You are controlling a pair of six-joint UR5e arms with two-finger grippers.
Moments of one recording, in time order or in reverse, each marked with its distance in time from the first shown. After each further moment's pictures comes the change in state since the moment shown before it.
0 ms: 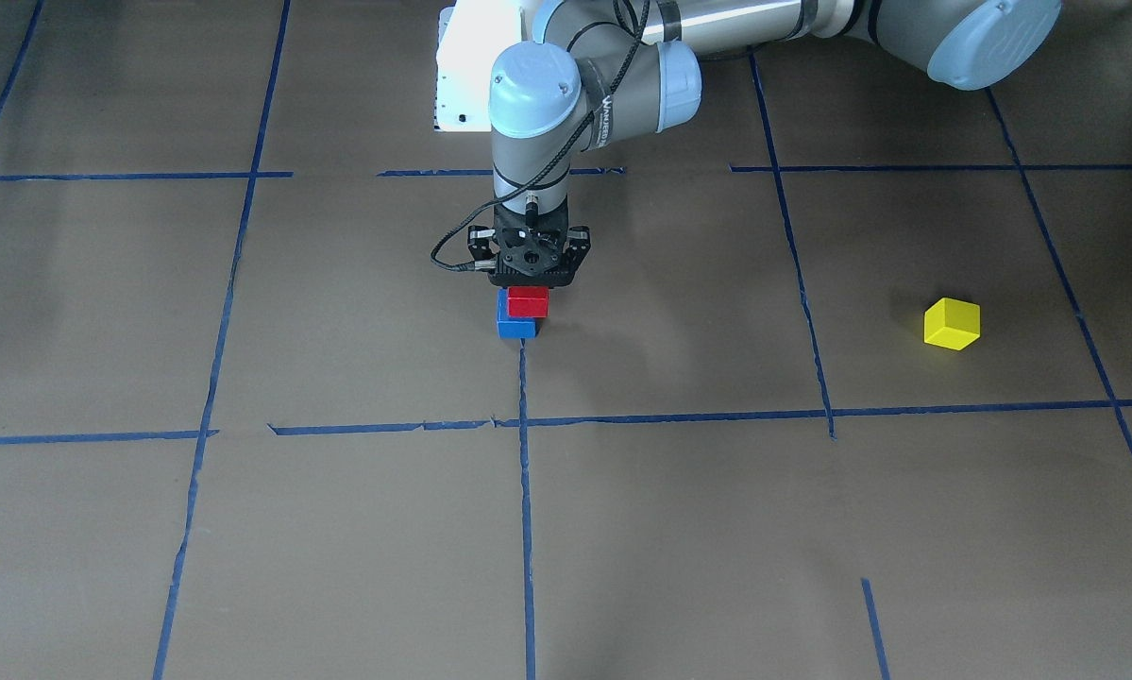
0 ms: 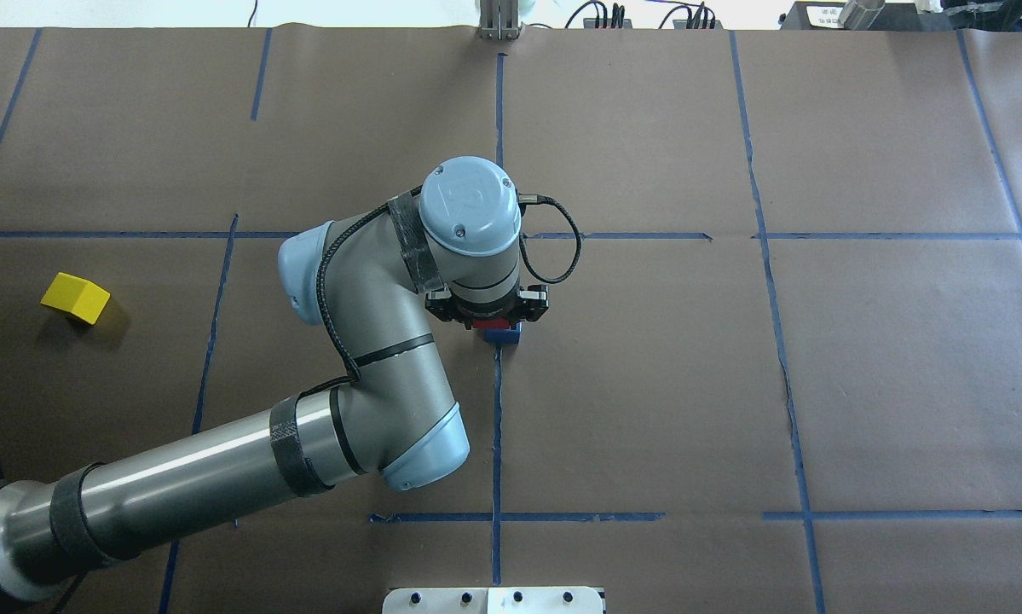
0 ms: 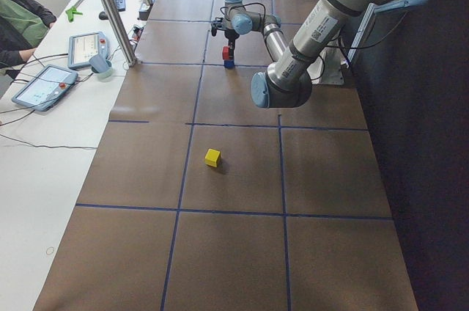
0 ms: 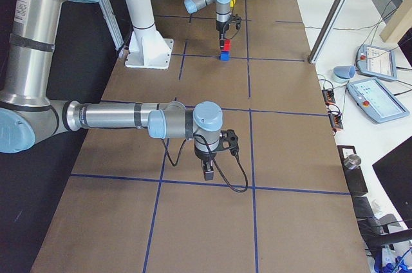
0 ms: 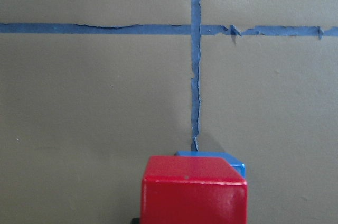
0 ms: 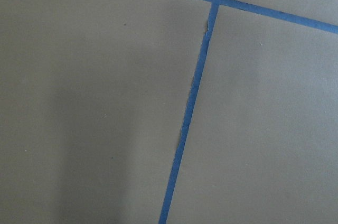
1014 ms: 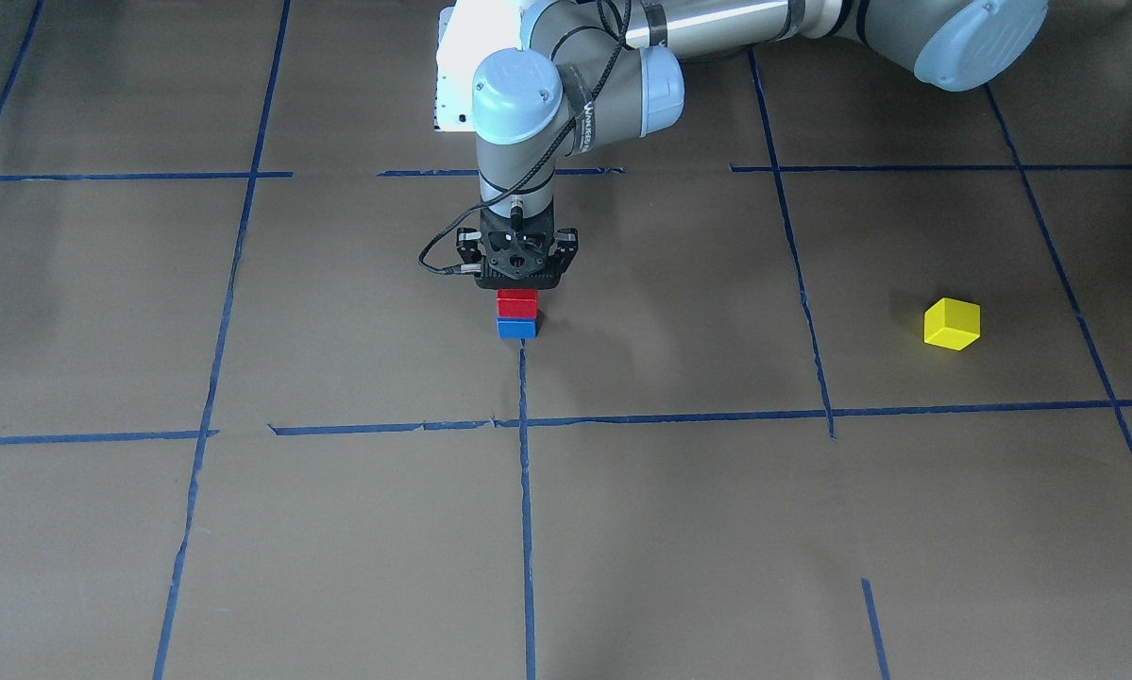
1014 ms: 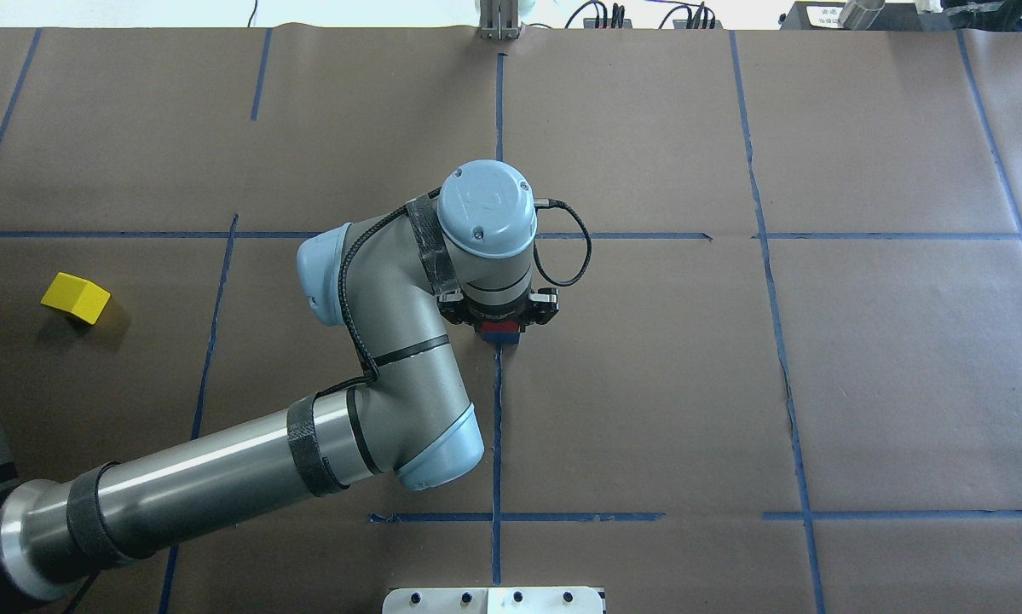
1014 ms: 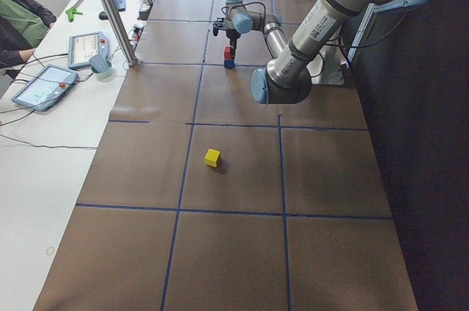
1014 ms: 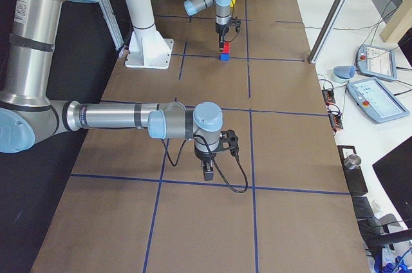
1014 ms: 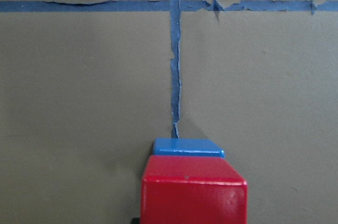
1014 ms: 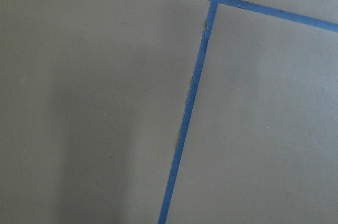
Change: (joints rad) left arm 0.005 -0.019 0.028 -0.005 -0.001 -0.002; right arm 0.000 0.000 -0.001 0.000 0.001 0.000
